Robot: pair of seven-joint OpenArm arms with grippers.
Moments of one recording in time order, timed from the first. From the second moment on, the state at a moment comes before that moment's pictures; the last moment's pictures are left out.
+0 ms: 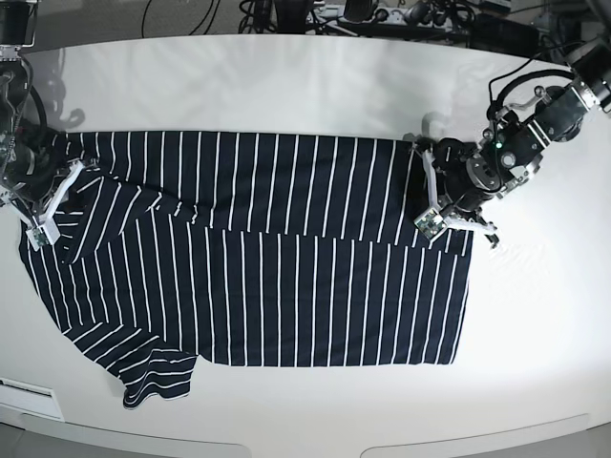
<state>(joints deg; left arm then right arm) -18.1 -51.9 56.3 97.1 -26.7 -0.6 24.0 -8.9 36.5 12.1 93.7 33.2 24.4 -53.7</state>
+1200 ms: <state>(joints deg) -15.9 -57.5 54.3 99.1 -48.5 -23.1 45.3 -30.4 37.4 16.0 102.4 32.6 24.9 -56.2</state>
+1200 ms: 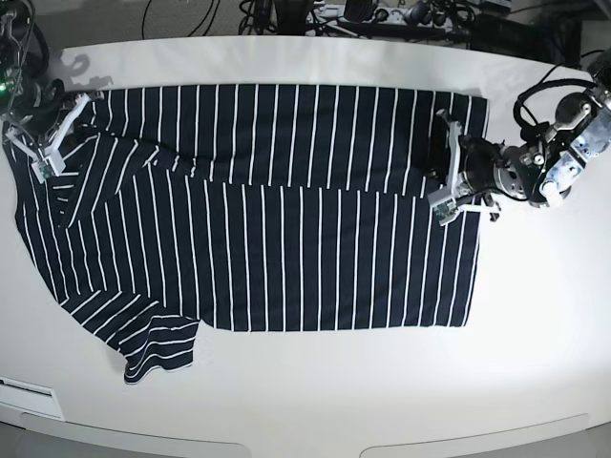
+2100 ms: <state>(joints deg) -14.0 -62.3 55.5 108.9 -40.4 -19.8 48.7 -31.2 37.1 18.1 111.2 29.5 21.0 -58.2</state>
